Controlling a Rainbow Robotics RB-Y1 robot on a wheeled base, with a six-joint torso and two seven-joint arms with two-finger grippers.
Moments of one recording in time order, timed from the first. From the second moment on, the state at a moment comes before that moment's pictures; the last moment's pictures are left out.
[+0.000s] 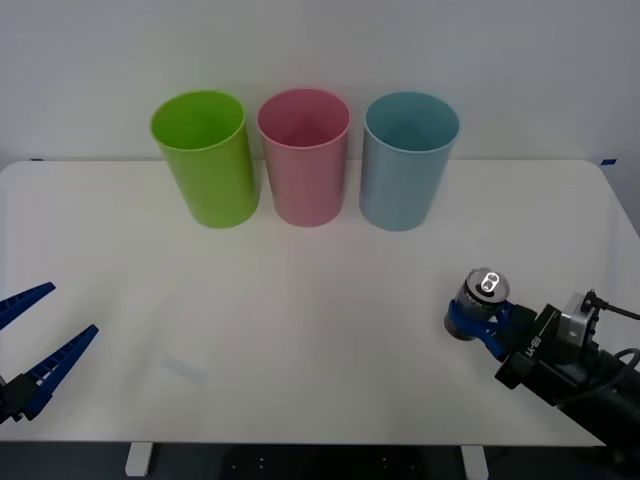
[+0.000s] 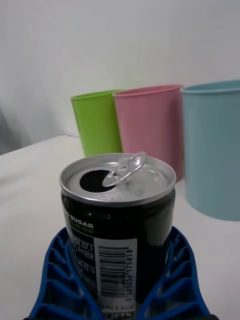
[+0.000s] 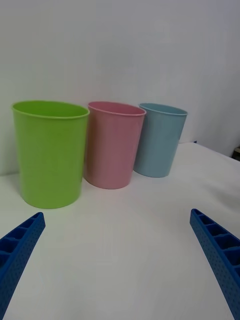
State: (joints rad) right arm 0.20 -0.36 -0.13 -1.62 1.00 -1.01 0.20; left arm 0.35 0.40 0.52 -1.66 -0.96 -1.22 0.00
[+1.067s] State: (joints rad) right arm 0.02 -0.44 -0.13 -2.00 1.25 -0.59 -0.42; left arm 0.35 0.40 0.52 -1.66 -0.96 -1.22 0.00
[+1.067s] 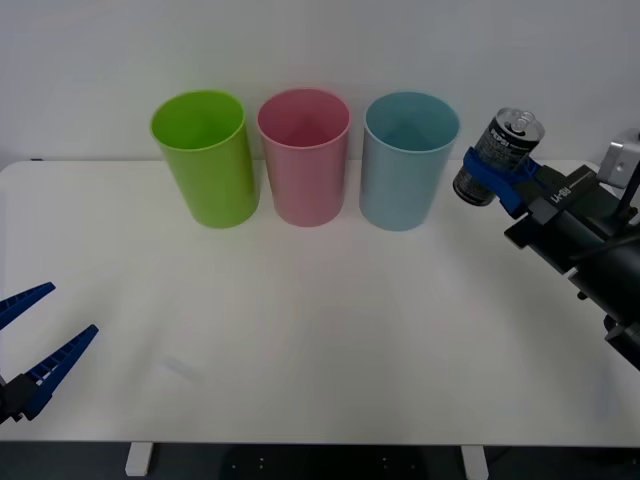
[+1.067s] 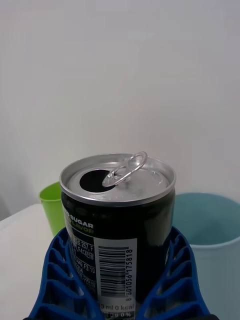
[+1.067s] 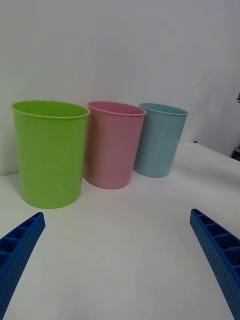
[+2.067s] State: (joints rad) right arm -0.52 -0.40 -0.12 -1.46 1.52 -0.58 -0.45; left arm 0.35 0.40 0.52 -1.66 -0.96 -1.22 0.00
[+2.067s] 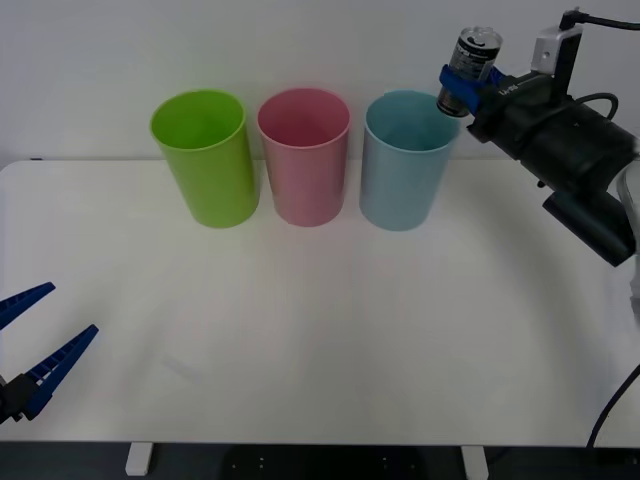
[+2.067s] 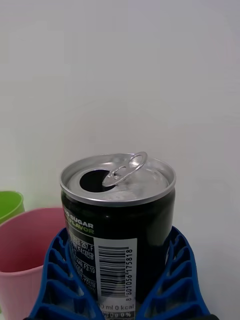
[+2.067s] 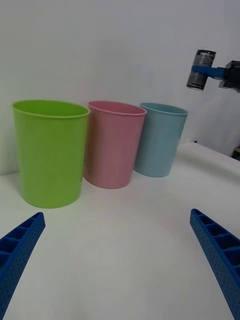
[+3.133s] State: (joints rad) right arm -0.74 -0.34 -0.09 -1.15 1.57 -0.56 -0.40; left arm 0.35 0.40 0.52 -1.66 -0.96 -1.22 0.00
